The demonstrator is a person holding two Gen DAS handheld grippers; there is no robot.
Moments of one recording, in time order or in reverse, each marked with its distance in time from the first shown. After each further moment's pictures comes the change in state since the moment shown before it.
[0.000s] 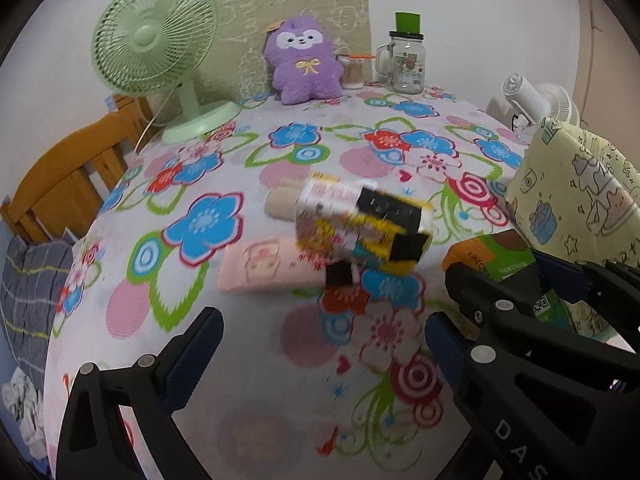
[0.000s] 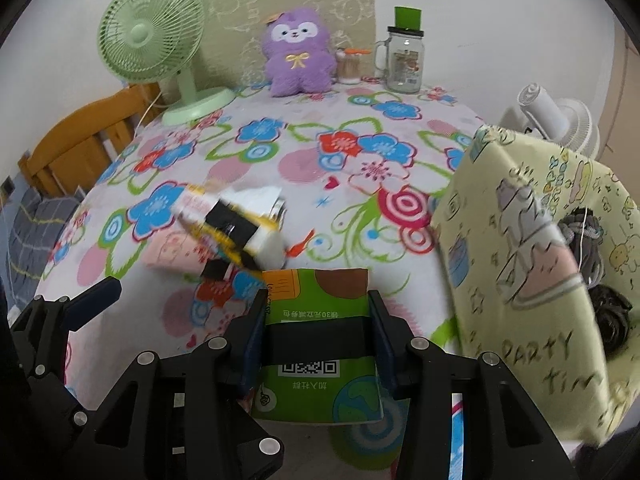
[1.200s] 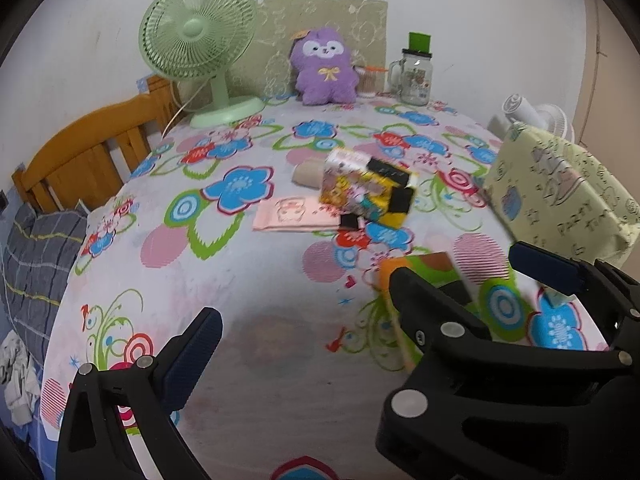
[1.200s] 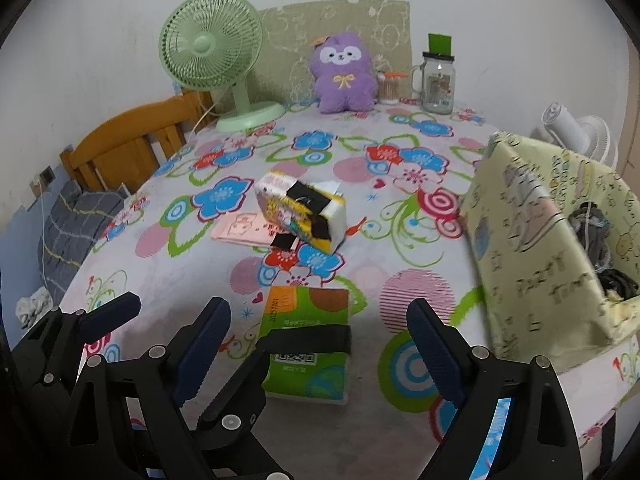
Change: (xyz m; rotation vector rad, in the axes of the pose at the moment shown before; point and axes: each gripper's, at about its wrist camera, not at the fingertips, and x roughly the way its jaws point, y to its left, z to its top) left arm -0.049 0.014 -0.048 -0.093 -0.022 0.001; right arm -0.037 0.021 -0.038 -0.061 -0.079 0.134
